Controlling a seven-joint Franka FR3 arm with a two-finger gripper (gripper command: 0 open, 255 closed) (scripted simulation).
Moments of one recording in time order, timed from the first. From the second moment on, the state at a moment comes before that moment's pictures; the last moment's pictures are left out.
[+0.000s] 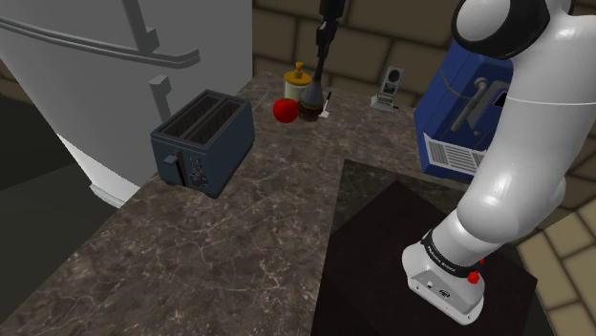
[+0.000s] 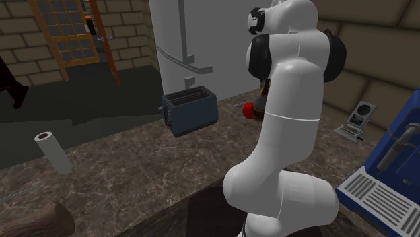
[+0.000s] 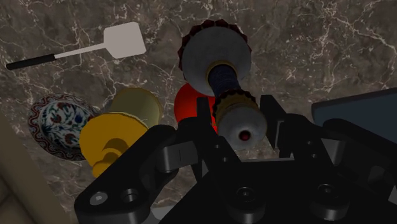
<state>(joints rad) -0.20 0.39 -0.01 -1.31 -0.01 1.71 -0.59</state>
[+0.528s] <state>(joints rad) -0.20 0.38 -0.01 -1.43 -0.01 1.82 -0.59</state>
